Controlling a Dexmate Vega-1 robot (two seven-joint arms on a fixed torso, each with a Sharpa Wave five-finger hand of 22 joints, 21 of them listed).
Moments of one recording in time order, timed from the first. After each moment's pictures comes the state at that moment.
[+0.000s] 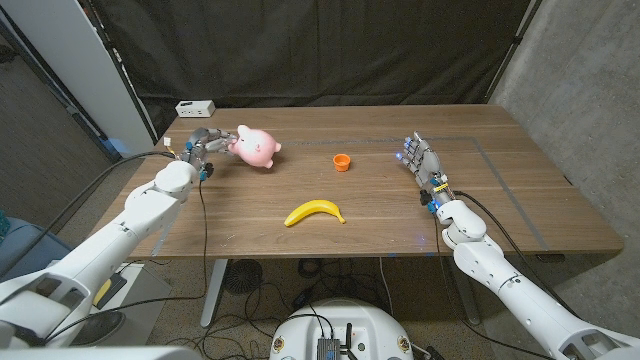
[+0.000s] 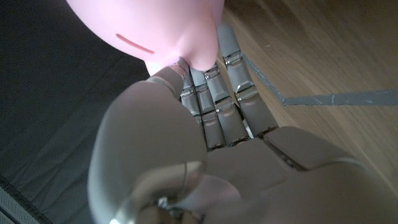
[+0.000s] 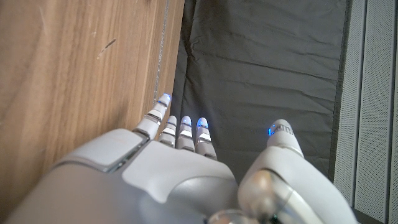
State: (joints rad) left arm 0.76 0.73 0.36 -1.32 -0.36 -0.04 0.23; left_hand 1.32 0.05 0.48 -0.12 0.27 0.86 0.14 0.55 0.37 0.83 0.01 0.61 0.65 1.02 -0.07 0.43 0.33 1.00 -0.06 0.70 0.21; right arm -0.97 -0.46 -0.37 -1.36 0.69 0.41 0.04; right_hand 0.26 0.05 0.24 -0.14 0.17 0.16 0.06 0.19 0.18 0.10 0.11 0.21 0.19 0.01 0.11 0.21 0.21 0.26 0.07 0.20 0.17
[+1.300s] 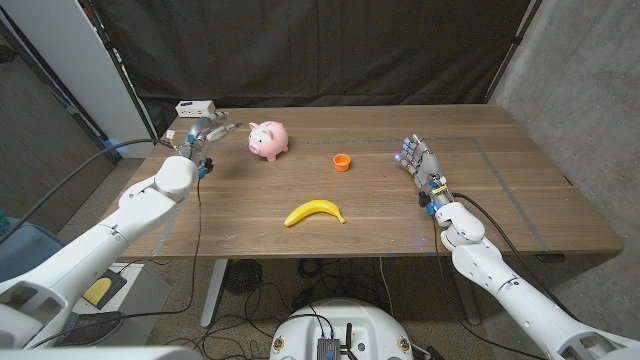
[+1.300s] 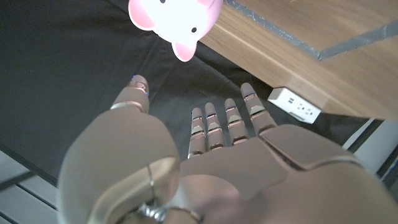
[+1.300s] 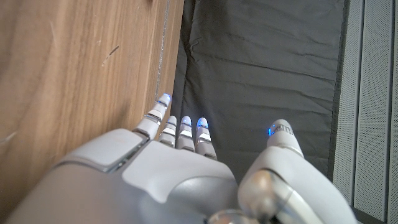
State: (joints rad) left arm 0.81 0.84 0.39 -1.51 -0.16 0.00 0.32; left_hand 0.76 -0.02 0.27 -0.07 0.19 0.25 -0.02 0.18 0.21 0.20 0.01 0.20 0.49 0.18 0.12 0.18 0.20 0.15 0.22 0.41 0.18; right arm -0.98 -0.45 -0.37 -1.36 0.69 0.42 0.04; right_hand 0.26 0.05 0.24 -0.14 0.17 0.16 0.06 0.19 0.19 0.10 0.11 0.21 0.19 0.01 0.11 0.21 0.21 0.26 0.07 0.20 0.17
